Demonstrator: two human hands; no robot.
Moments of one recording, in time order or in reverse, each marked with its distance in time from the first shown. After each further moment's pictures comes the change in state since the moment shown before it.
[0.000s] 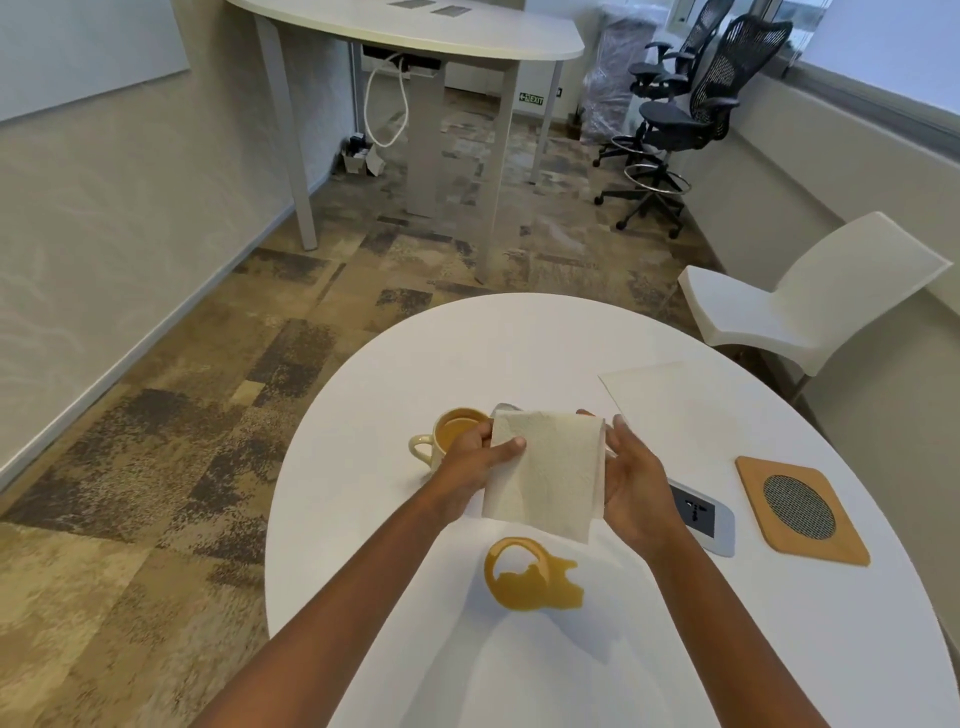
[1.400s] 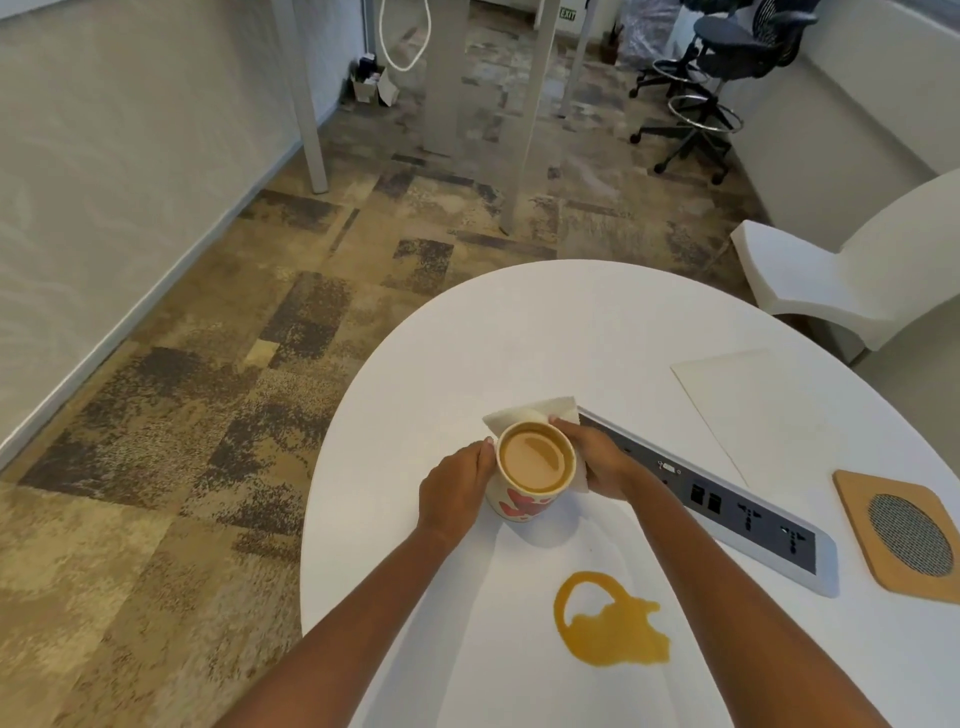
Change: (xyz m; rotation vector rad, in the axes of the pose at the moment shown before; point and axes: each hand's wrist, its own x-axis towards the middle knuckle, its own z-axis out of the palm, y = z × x) left_hand 0.055 -0.055 -0.094 0.934 0.386 0.171; right_hand 0.152 0.069 0.034 -0.468 -0.082 0.409
